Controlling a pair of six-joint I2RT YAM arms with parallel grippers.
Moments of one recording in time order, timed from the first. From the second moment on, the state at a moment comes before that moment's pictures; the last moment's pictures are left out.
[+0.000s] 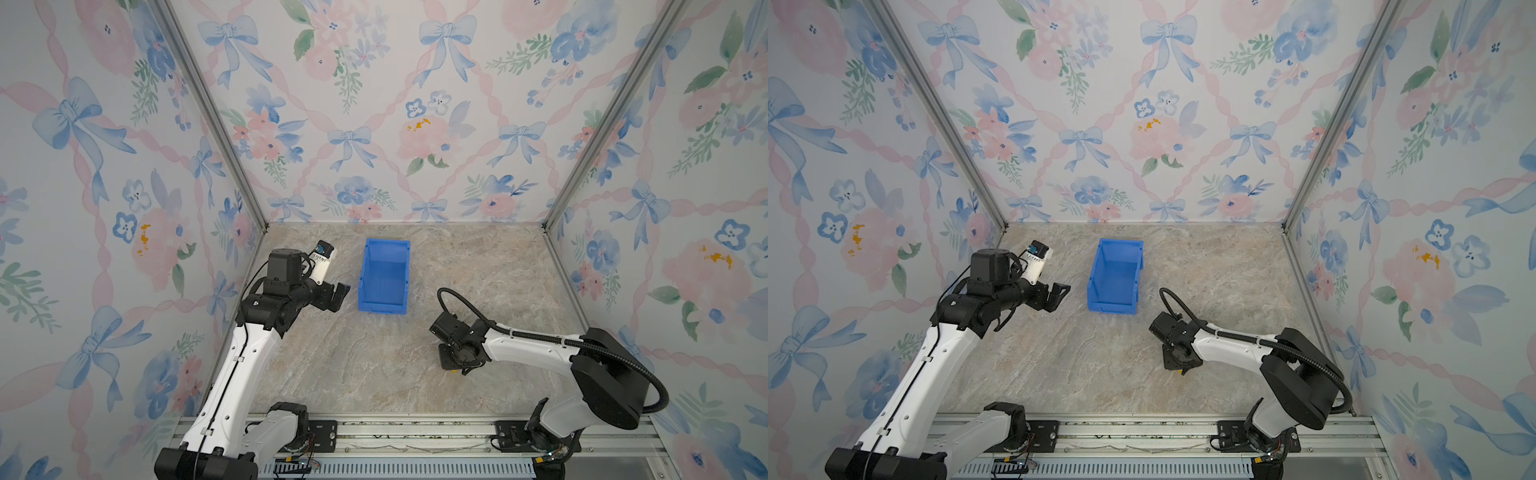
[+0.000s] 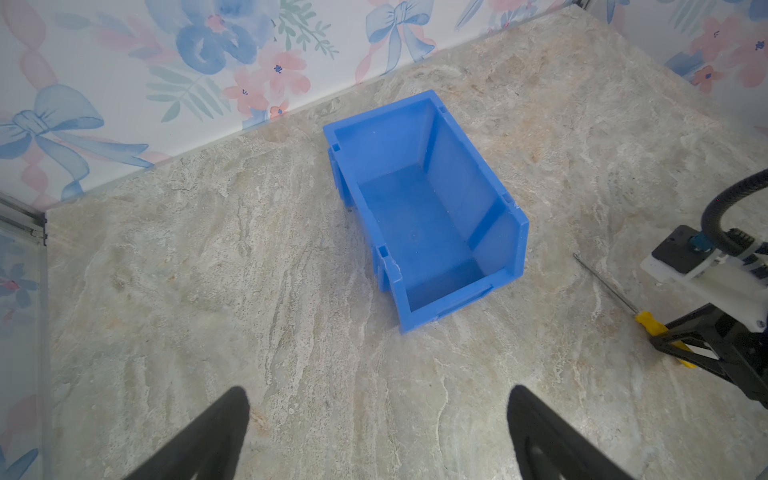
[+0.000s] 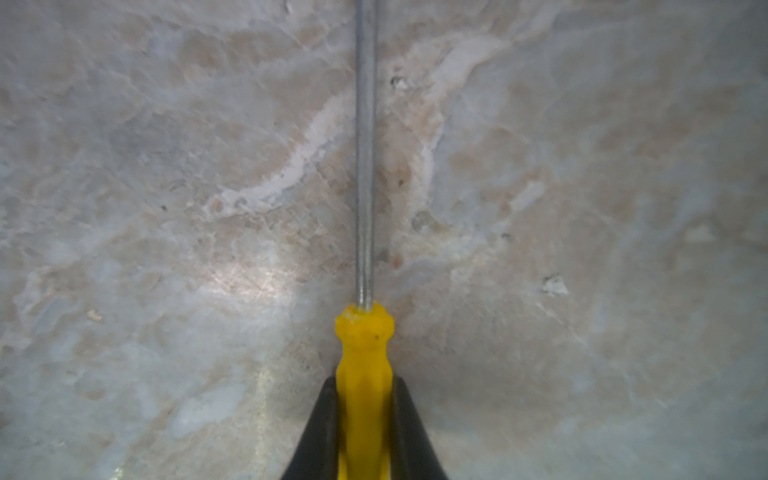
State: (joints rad) left arm -0.13 1.04 1.08 -0.73 0.25 0.24; right arm 0.87 1.53 0.80 -0.66 0.13 0.74
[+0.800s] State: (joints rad) left arm -0.13 0.93 1.07 -0.73 0.21 0.26; right arm 0.86 1.66 1.57 -0.93 0.10 0.58
